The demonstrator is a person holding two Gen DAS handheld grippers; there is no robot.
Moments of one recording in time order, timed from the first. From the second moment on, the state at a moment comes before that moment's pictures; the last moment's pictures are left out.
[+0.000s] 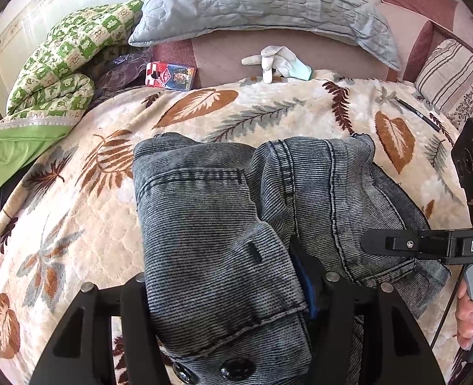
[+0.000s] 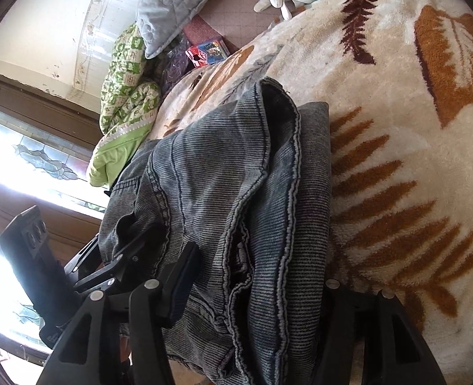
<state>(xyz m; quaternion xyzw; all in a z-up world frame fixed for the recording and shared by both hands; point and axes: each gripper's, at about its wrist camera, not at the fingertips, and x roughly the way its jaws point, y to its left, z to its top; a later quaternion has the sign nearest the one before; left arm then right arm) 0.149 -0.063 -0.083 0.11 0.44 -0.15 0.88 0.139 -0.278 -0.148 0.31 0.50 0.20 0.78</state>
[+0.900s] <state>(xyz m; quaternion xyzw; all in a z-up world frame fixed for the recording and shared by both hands) 0.094 -0.029 -0.069 0.09 0.42 -0.04 0.90 0.053 -0.243 -0.047 0.09 0.36 0.14 0.92</state>
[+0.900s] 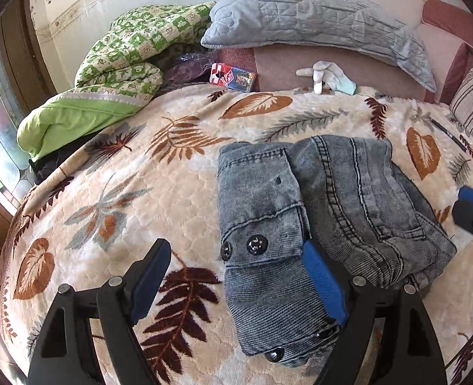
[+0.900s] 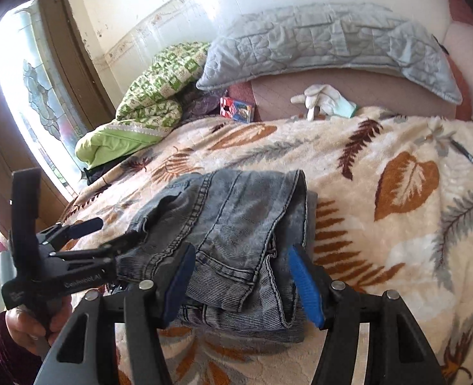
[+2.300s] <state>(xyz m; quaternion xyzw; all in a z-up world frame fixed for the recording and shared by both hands) 0.104 -0.063 -0.096 0.17 0.41 -0.08 0.90 0.119 -0.219 -0.112 0.15 0.44 0.13 0.87</state>
